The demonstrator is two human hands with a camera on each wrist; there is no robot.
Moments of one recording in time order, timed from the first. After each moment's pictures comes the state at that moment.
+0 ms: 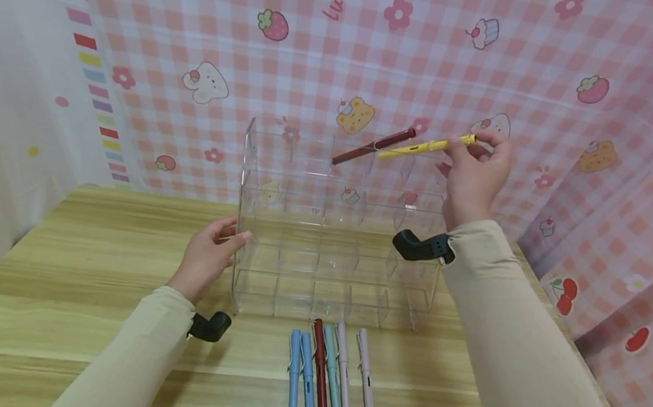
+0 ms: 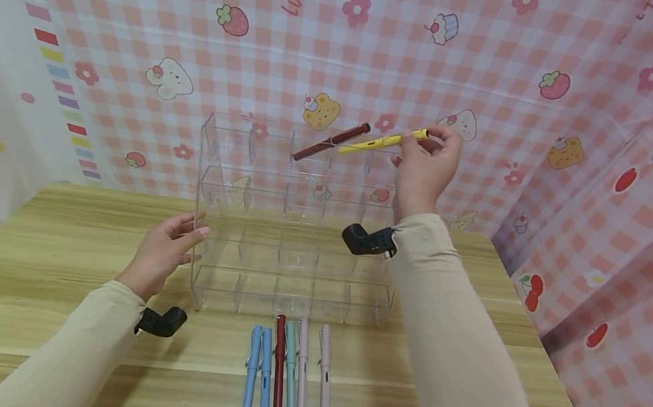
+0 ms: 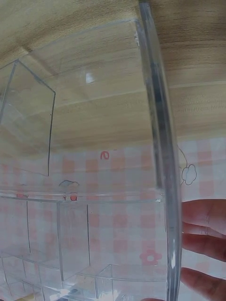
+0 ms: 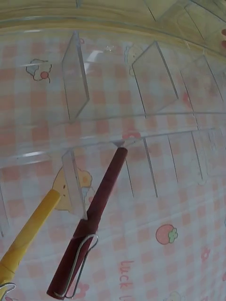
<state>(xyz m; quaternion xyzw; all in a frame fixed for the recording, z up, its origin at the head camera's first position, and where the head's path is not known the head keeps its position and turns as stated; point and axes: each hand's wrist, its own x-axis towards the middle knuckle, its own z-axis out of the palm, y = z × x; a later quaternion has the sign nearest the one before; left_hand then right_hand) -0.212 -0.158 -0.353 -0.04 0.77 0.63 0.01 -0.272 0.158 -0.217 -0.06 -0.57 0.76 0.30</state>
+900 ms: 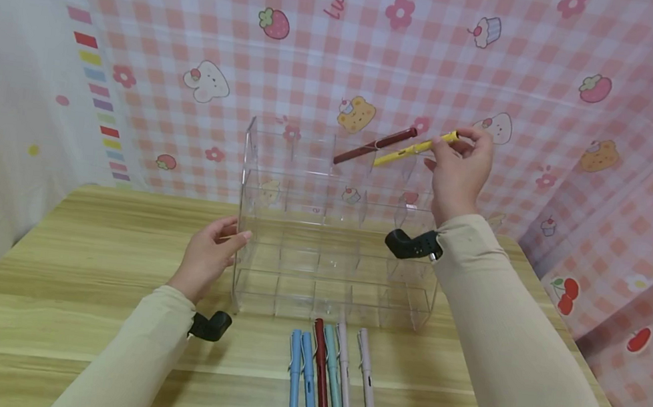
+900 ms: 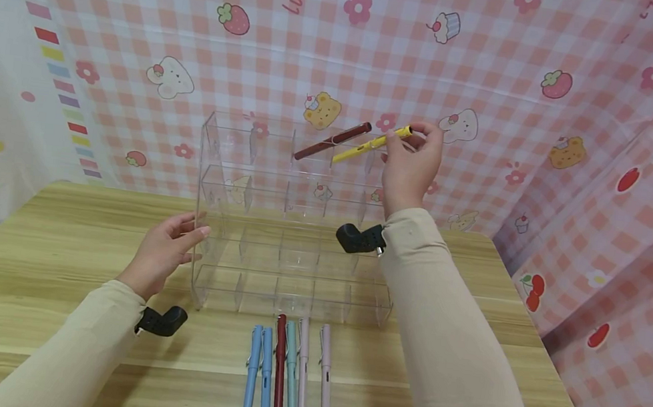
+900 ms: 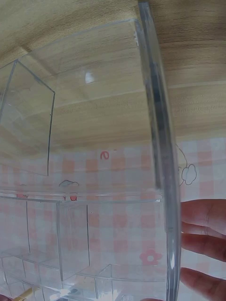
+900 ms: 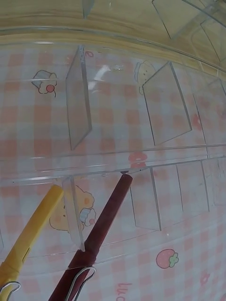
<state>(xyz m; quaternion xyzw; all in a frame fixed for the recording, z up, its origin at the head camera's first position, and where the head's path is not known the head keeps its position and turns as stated) -0.215 -0.160 -0.357 -0.05 0.78 0.63 0.01 -0.279 0.146 -0.224 -0.03 -0.64 0.72 0.28</state>
